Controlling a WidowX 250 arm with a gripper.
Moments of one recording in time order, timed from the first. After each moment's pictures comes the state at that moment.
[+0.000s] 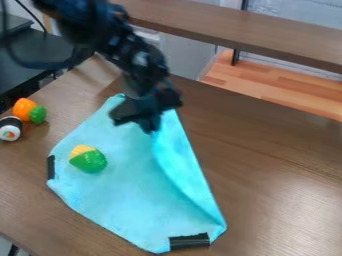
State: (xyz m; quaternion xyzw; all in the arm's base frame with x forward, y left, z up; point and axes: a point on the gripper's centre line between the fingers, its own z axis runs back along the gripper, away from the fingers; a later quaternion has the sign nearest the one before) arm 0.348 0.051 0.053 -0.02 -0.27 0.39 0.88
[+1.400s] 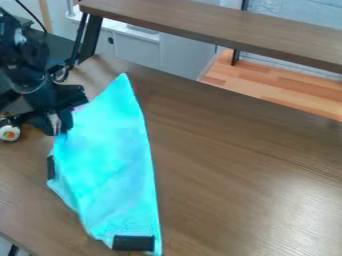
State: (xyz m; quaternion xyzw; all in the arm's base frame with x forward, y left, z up) arm 0.270 0.143 0.062 0.01 -0.24 0.44 0.87
